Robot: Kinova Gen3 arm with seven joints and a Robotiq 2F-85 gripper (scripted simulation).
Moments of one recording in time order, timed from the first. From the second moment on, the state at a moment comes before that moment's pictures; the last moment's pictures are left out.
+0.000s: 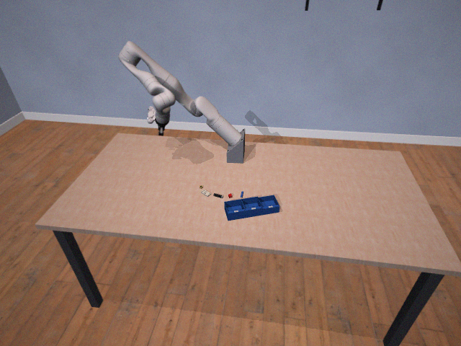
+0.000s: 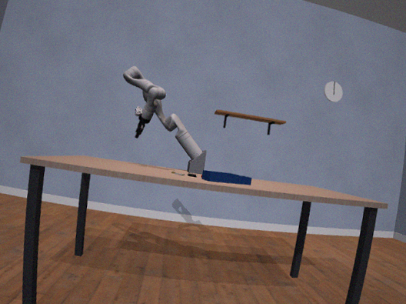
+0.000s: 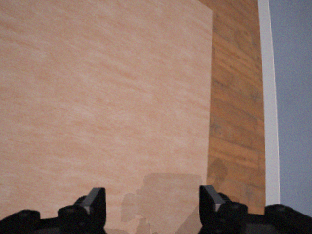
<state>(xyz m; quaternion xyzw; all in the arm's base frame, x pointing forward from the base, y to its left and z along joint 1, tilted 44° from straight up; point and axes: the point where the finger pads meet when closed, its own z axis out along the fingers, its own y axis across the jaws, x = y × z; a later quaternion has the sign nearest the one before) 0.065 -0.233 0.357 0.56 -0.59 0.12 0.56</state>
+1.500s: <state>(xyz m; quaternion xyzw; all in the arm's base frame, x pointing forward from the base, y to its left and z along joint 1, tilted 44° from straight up) 0.237 -0.123 0.217 0.32 -0.84 0.31 0.31</state>
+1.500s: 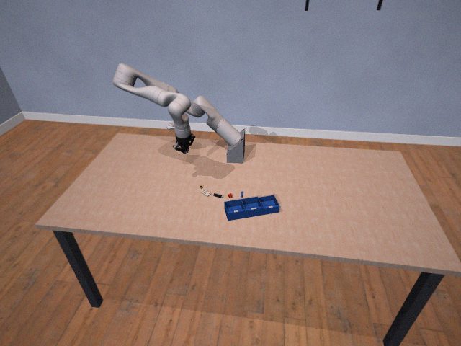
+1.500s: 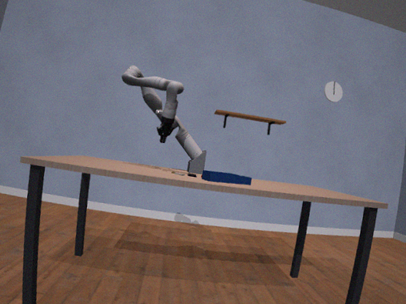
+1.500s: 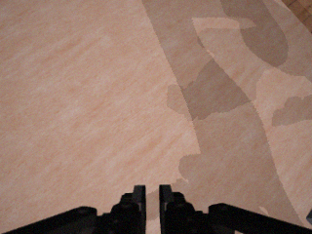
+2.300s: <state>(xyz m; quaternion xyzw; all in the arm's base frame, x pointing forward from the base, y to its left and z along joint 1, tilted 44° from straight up) 0.303 -0.041 0.153 0.15 -0.90 0.37 0.17</state>
